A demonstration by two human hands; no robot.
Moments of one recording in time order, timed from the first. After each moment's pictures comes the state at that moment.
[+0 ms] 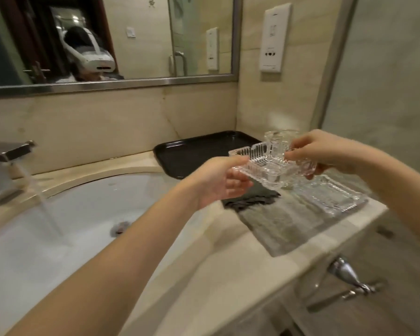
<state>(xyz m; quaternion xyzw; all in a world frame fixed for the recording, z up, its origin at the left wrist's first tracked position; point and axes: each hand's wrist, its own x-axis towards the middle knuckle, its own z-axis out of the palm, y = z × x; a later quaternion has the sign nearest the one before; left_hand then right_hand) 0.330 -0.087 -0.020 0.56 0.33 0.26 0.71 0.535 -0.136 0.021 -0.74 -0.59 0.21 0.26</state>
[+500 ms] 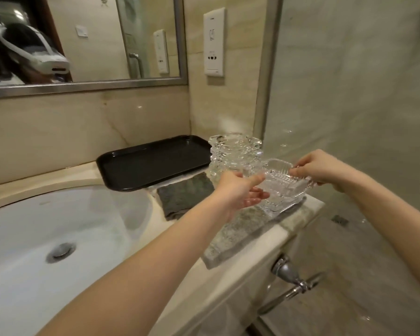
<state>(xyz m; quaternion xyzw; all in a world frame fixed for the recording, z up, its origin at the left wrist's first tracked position) 0.466 -0.119 -0.043 0.56 0.34 0.27 0.70 0.657 -0.165 -0.024 -0.82 -0.47 0.15 0.29</state>
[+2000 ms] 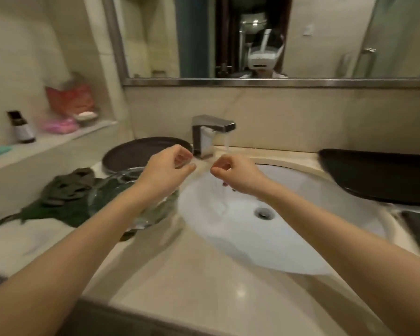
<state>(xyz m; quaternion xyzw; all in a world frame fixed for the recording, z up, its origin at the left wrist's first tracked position) 0.004 -0.158 -0.022 0.58 0.72 0.37 0.04 0.147 -0.072 -0.033 -0.36 -0.85 0.28 0.26</state>
